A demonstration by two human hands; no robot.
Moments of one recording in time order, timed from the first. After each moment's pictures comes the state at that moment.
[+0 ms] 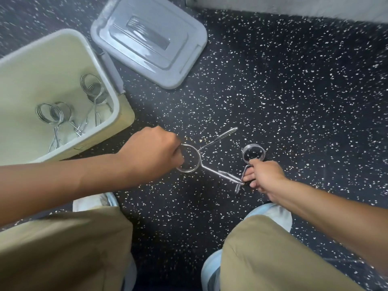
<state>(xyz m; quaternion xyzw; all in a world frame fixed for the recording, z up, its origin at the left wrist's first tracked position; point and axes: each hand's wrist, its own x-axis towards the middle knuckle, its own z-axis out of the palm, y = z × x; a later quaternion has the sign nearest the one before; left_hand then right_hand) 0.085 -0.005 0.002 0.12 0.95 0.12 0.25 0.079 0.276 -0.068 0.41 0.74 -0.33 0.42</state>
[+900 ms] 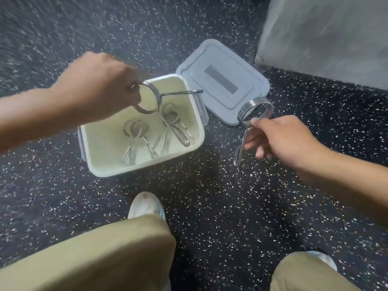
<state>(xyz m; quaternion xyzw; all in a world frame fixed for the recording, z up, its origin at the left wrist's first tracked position) 0.053 -0.221 0.136 0.02 1.00 -0.04 0.05 -0.010 0.095 0.091 0.05 0.82 -0.44 0.37</state>
